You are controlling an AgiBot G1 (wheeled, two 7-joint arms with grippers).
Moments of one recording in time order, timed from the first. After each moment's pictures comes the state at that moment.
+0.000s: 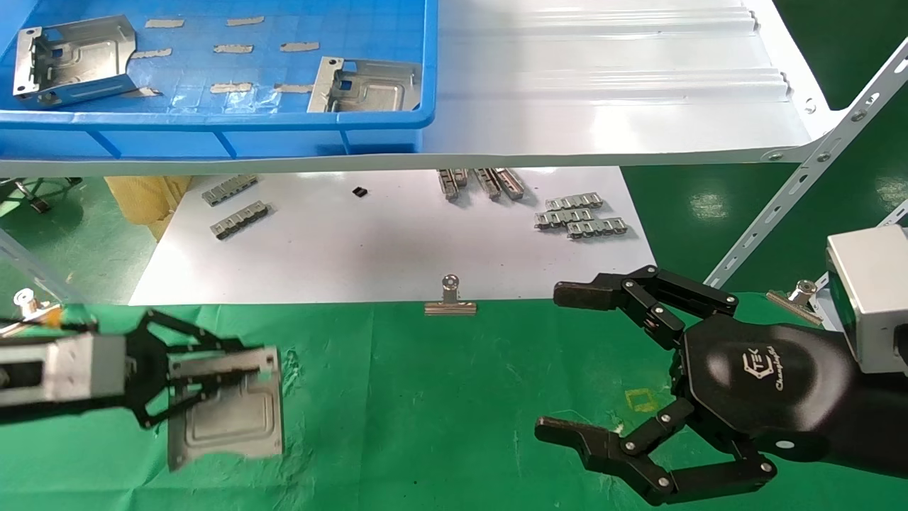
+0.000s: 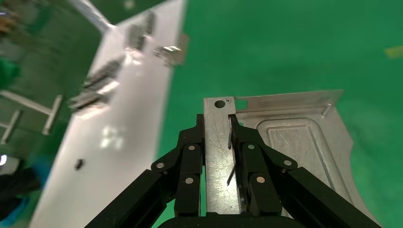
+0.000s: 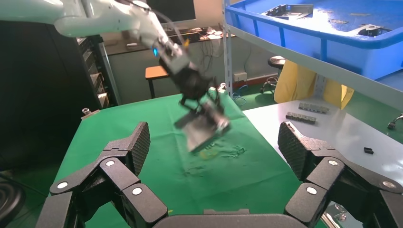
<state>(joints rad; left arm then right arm) -1.53 0.69 0.72 -0.44 1.00 1.57 0.74 1.08 -0.56 -0.38 1.23 -0.64 -1.43 0.12</state>
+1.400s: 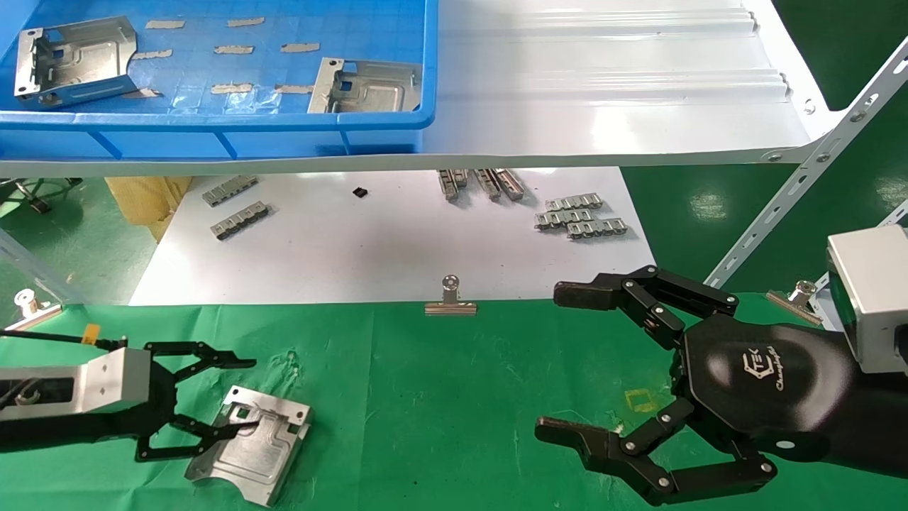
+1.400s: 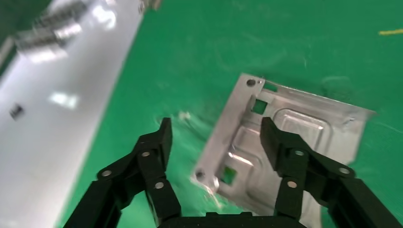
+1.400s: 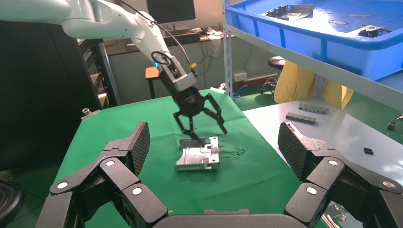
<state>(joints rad) -1.56 0.78 0.86 -0.16 1.04 1.58 0.77 1.08 -0.56 -0.38 1.23 -0.64 -1.43 0.12</state>
